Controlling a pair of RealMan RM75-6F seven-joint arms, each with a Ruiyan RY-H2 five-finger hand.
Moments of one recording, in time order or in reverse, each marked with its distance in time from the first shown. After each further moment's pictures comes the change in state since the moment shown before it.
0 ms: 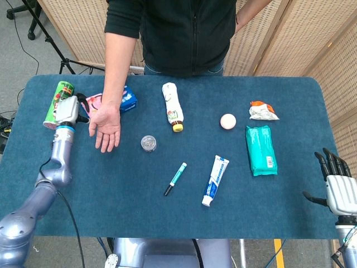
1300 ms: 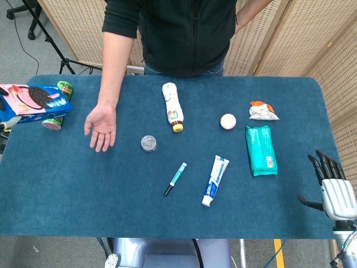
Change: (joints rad) left arm 0.549 0.905 -0.002 -1.153 0.243 0.669 -0.170; right arm -0.013 0.035 -0.027 -0.066 -0.071 0.035 0.022
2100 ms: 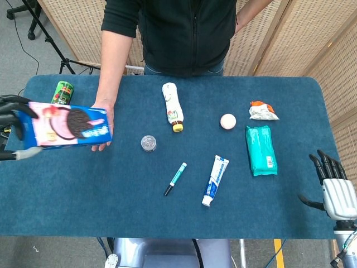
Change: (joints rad) left arm 0.002 0.142 0.049 -0.202 0.348 0.172 -0.324; right arm 0.000 -0.001 0.004 0.002 0.009 0.000 -0.009
